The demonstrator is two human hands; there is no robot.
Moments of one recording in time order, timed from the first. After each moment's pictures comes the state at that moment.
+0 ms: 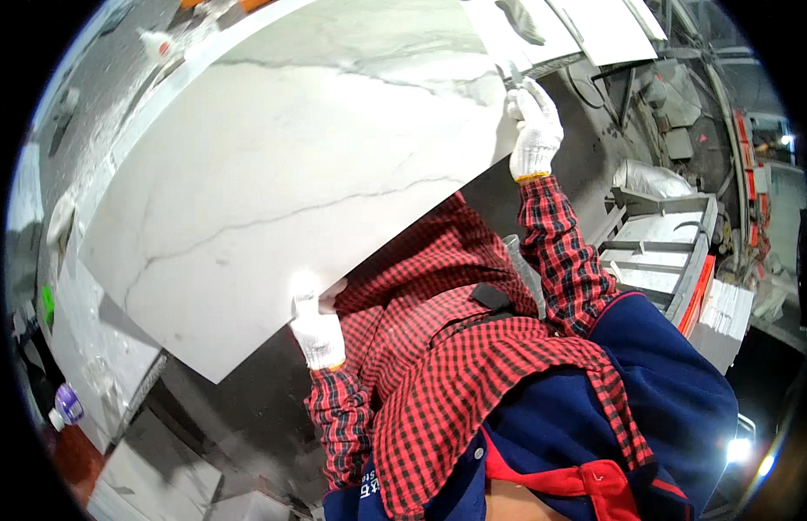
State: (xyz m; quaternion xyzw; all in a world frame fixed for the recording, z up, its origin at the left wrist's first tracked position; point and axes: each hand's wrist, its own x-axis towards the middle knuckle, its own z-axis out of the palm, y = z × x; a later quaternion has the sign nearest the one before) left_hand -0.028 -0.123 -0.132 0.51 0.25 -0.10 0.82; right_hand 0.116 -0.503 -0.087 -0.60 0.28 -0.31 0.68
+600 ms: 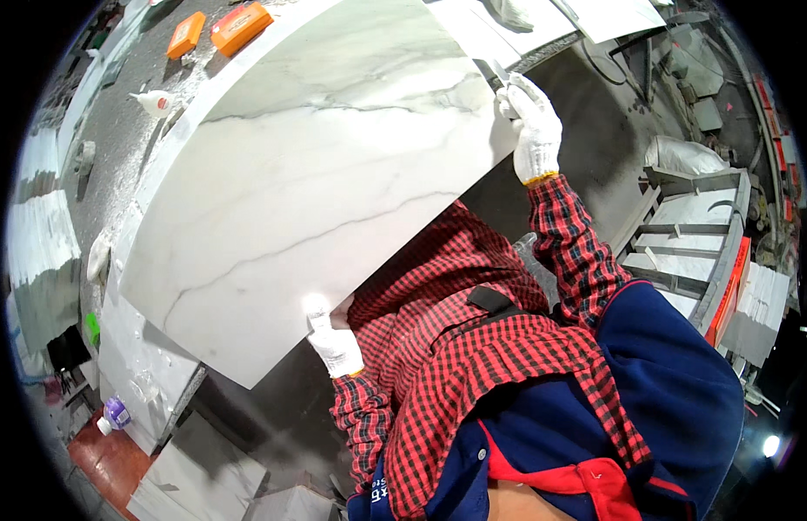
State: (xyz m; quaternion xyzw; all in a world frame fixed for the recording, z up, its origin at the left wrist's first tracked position) left_hand -0.029 -0.116 -0.139 0.52 0.28 -0.07 0.81; right_hand 0.113 -0.510 -0.086 -0.50 0.26 -0.25 0.79
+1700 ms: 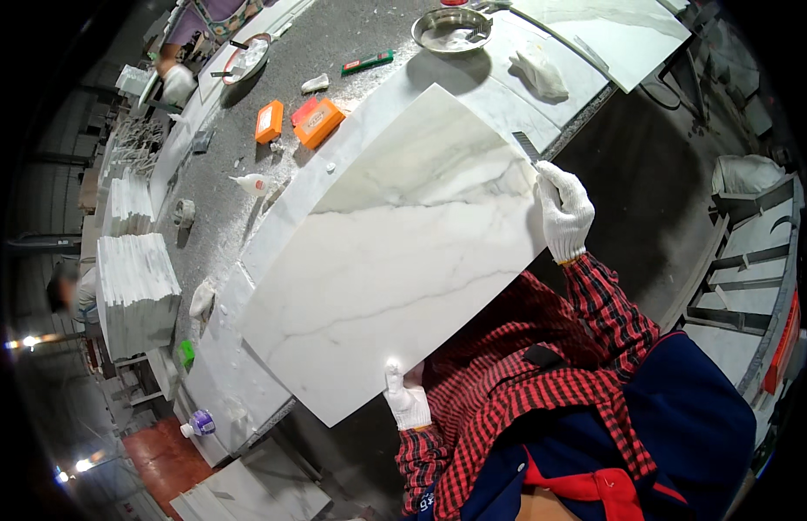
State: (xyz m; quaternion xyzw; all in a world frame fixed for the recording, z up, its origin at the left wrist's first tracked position) left_hand -0.026 -0.126 -0.092 0.48 0.29 -0.02 0.83; right_hand 0.111 -0.483 -0.078 -0.75 0.17 -0.44 0.46
